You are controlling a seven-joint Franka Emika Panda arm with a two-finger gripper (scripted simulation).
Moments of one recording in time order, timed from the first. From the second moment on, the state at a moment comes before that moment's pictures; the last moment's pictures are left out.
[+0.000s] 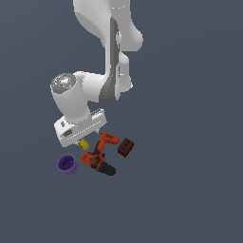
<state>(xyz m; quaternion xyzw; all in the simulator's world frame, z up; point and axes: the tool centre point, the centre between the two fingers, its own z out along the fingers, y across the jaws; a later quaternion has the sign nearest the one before) 0.011 -0.154 0.127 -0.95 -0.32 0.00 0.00</state>
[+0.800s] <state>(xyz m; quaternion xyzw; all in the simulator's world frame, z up) -0.006 -0.197 0.075 -0.92 -0.40 0.00 0.00</state>
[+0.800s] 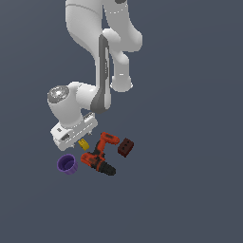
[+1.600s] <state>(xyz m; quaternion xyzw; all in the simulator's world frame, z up) -0.008 -0.199 0.039 -0.92 -0.40 0.00 0.00</state>
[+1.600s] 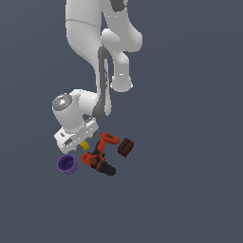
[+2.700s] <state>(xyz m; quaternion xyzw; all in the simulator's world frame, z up) -0.006 -0.207 0.035 -0.92 -0.40 -0.01 -0.01</state>
